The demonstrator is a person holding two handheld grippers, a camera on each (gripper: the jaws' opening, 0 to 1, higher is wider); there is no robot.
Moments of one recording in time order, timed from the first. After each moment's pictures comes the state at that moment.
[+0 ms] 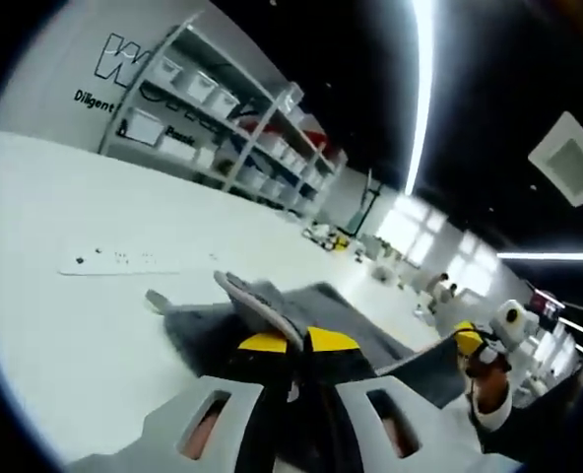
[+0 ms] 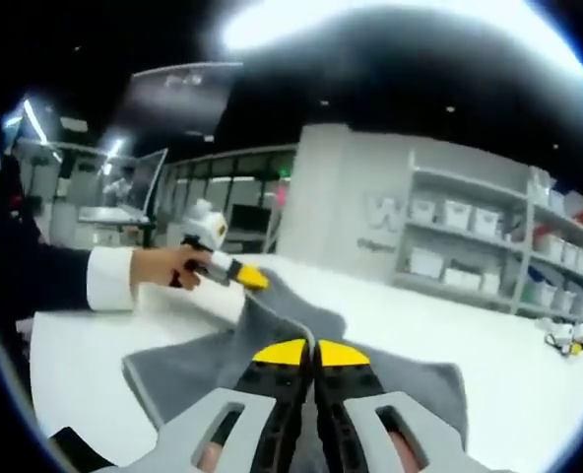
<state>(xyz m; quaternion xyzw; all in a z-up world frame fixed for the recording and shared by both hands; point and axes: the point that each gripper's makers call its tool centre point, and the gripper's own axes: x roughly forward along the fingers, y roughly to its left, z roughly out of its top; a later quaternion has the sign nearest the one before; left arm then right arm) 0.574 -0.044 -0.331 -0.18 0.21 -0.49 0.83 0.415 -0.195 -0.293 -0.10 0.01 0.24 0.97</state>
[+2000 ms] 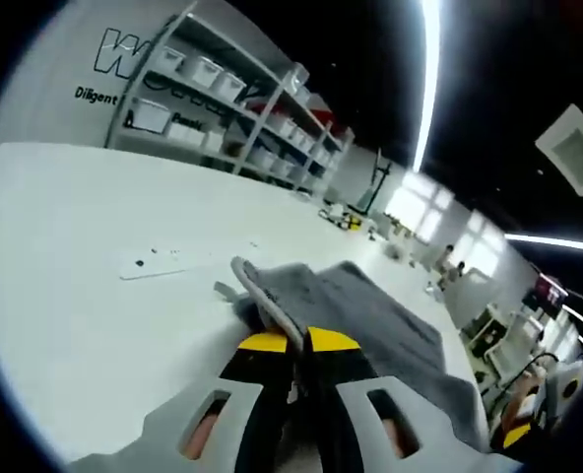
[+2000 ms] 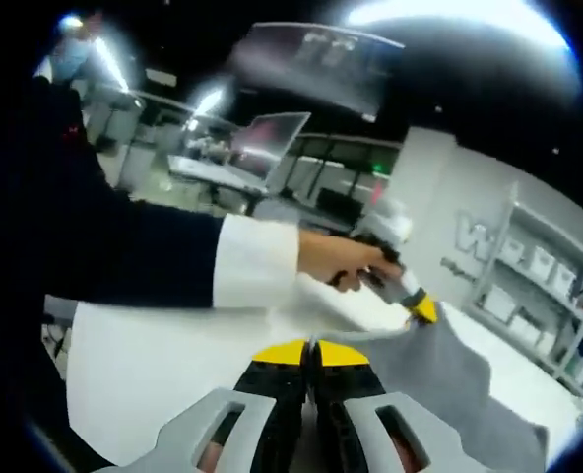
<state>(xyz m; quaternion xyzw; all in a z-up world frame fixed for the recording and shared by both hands) 0.592 0.033 -0.345 -0.14 0.25 -0.48 0.83 0.350 0.083 -0.347 -0.21 0.04 0.41 0.89</state>
